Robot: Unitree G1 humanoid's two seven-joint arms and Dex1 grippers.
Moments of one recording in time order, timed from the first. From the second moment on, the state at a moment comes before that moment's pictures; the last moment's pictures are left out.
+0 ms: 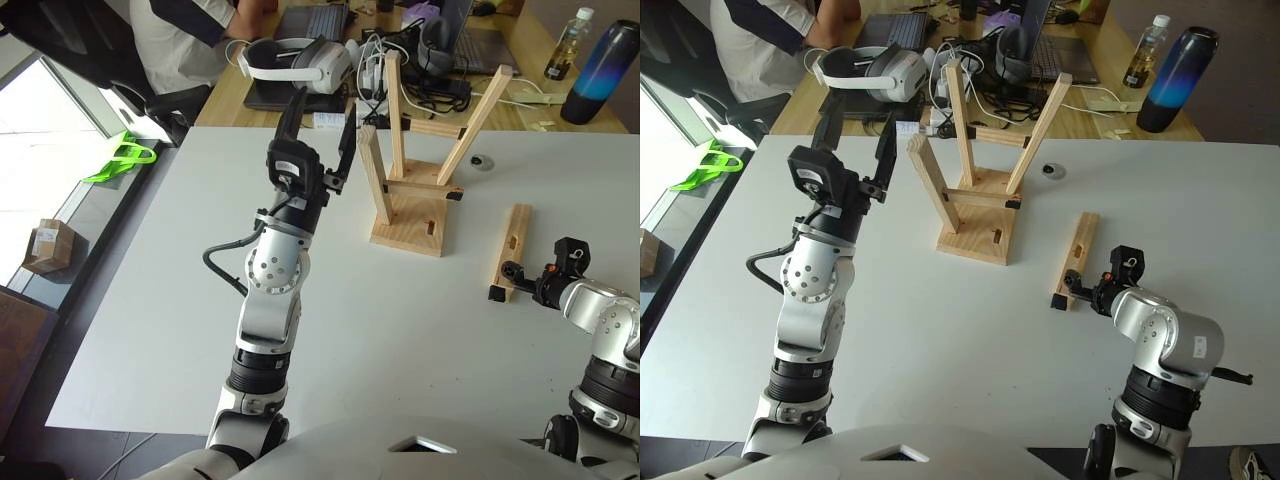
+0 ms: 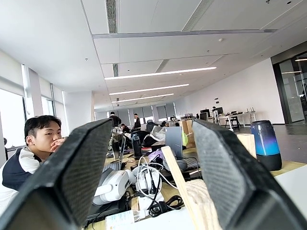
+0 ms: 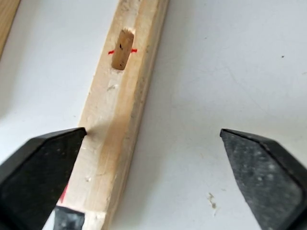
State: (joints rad) left arm -0.20 0.03 -0.14 -0.30 0.07 -0.07 -0.10; right arm -0.12 -0.30 -0.43 -0.32 0.33 1.42 0.05
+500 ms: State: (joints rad) left arm -0.20 0.03 -0.12 -0.28 0.05 -0.07 -0.10; right arm -0.13 -0.29 -0.53 -0.28 0.32 1.42 0.05
